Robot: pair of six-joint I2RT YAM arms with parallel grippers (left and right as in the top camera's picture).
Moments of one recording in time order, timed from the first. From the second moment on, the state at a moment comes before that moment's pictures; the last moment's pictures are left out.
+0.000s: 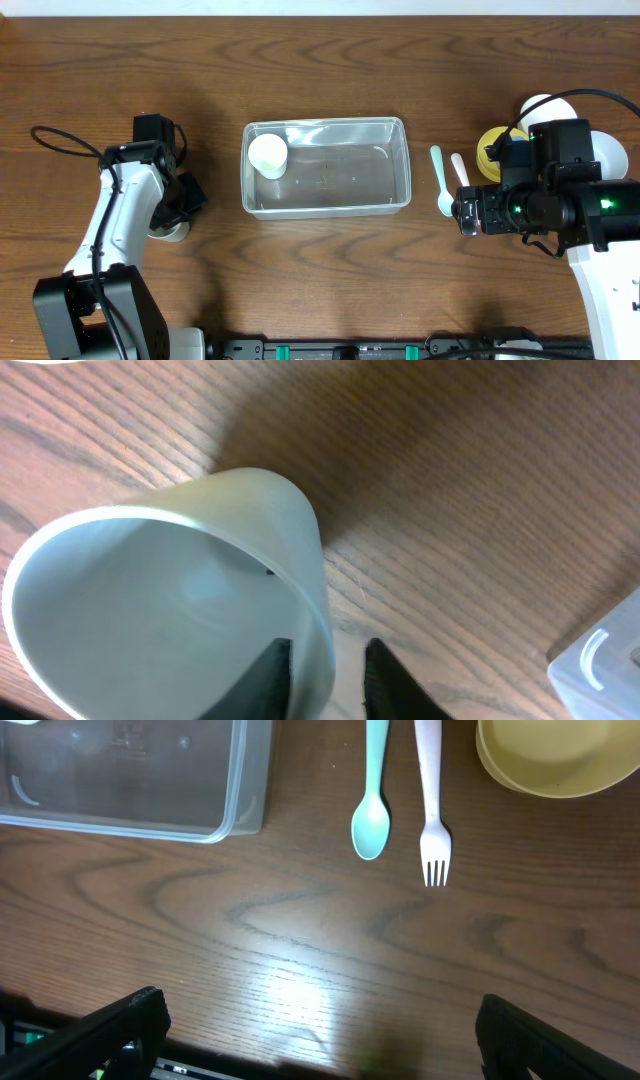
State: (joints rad) left arm 0.13 1.57 1.04 -1.02 -0.06 -0.43; right arm 0.08 1.16 1.26 -1.35 -0.16 0.02
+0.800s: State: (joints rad) left arm 0.13 1.57 1.04 -1.03 -0.06 -0.43; right arm 0.08 1.16 1.26 -1.35 -0.16 0.02
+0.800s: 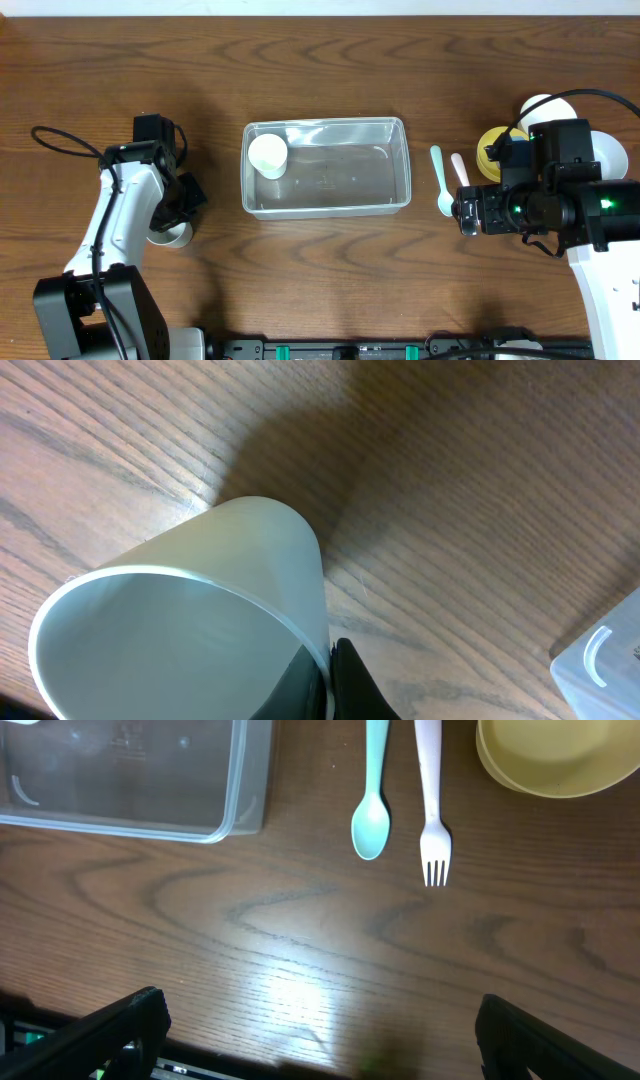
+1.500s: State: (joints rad) left arm -0.33 1.40 1.58 -1.40 -0.06 -0.35; right arm 0.08 1.16 1.26 -1.34 -0.16 0.02
